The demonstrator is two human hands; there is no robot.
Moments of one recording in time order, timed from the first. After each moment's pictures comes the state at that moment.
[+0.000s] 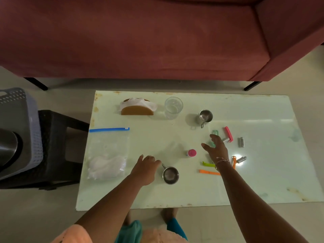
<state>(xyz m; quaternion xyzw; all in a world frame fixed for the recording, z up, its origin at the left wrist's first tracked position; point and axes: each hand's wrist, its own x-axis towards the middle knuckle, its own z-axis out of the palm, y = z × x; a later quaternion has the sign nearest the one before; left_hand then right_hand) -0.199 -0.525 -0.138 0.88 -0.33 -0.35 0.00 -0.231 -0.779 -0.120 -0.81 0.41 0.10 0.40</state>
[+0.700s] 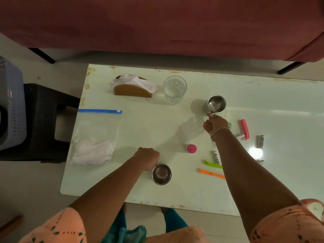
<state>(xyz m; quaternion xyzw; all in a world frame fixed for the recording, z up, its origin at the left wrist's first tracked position) -0.180 -0.590 -0.190 0.83 -0.27 -0.47 -0.07 -0.140 -0.837 -0.228 -0.49 0.54 0.09 0.68</state>
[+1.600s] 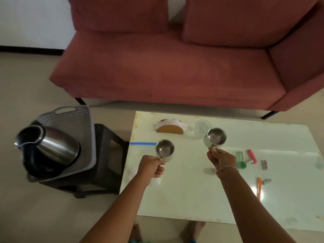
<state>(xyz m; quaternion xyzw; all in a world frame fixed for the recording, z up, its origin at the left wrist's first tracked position) -0.170 -0.424 -0.012 0.71 0.26 -0.36 0.54 -0.202 -0.646 -0.028 -0.46 0.48 -0.08 0.74</state>
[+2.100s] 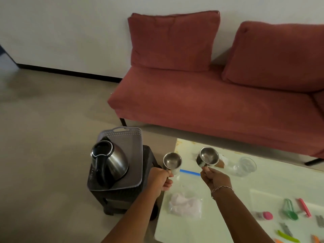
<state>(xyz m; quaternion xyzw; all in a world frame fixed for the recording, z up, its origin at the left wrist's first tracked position) -0.135 -0.274 0.052 0.67 0.32 -0.29 0.60 -0.144 -0.451 0.028 -0.47 0.41 0.03 0.78</state>
